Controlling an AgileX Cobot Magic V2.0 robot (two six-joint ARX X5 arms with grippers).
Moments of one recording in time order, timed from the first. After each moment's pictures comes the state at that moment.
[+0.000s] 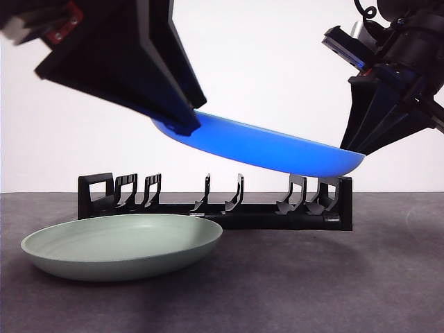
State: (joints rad) left arm -1.06 1.12 0.77 -0.39 -0.10 0.73; right arm 0.33 1.38 0.96 -0.66 -0.46 0.28
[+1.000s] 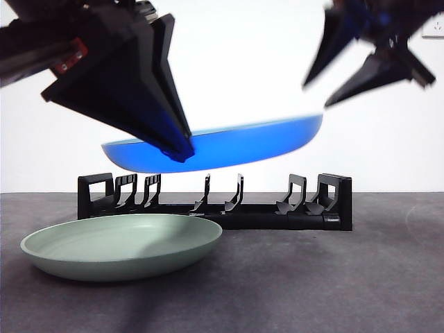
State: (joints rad) left arm -1.07 1.17 0.77 -0.43 -0.10 0.78; right arm 0.33 1.31 1.11 -0.61 -0.47 0.27
